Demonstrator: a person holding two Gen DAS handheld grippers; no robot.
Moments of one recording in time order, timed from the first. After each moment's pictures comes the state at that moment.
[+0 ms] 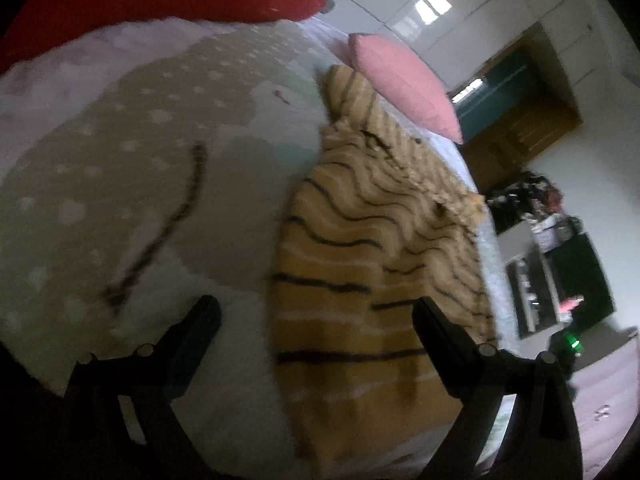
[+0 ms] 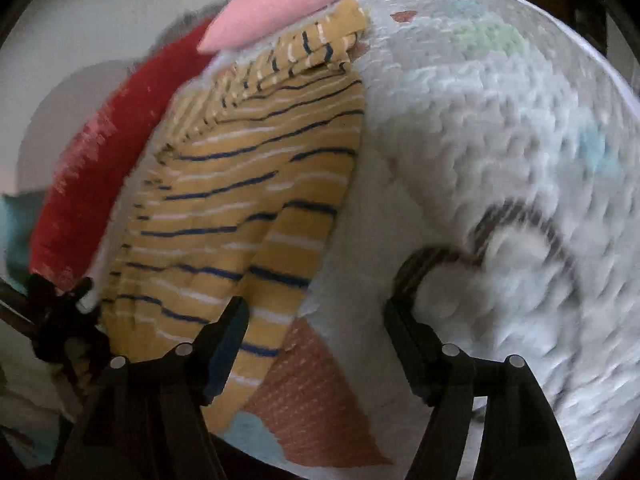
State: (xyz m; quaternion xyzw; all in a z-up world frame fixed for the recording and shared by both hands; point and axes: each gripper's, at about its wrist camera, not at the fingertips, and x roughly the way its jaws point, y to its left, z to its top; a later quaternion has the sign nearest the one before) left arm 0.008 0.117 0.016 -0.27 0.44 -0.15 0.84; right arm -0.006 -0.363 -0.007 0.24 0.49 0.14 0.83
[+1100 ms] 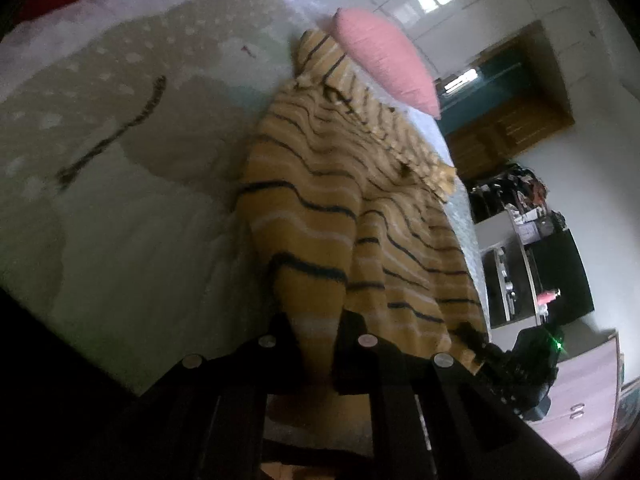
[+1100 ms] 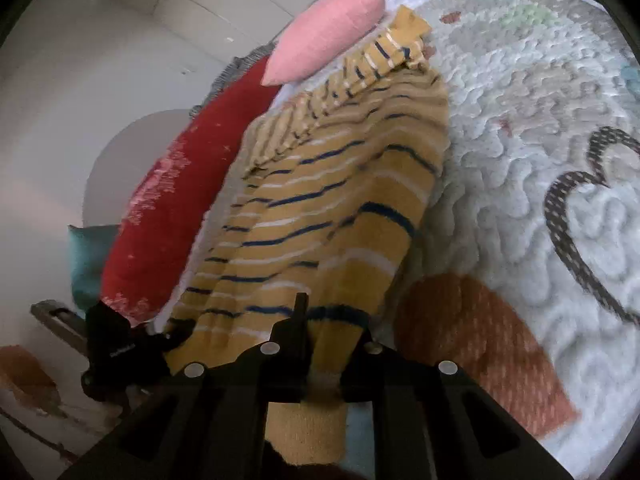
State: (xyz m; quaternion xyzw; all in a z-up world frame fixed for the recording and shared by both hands) left arm -0.045 0.079 0.027 -0.29 0.47 -0.16 0.82; right arm -0.040 -0.307 0.001 0.35 0.40 0.21 0.82
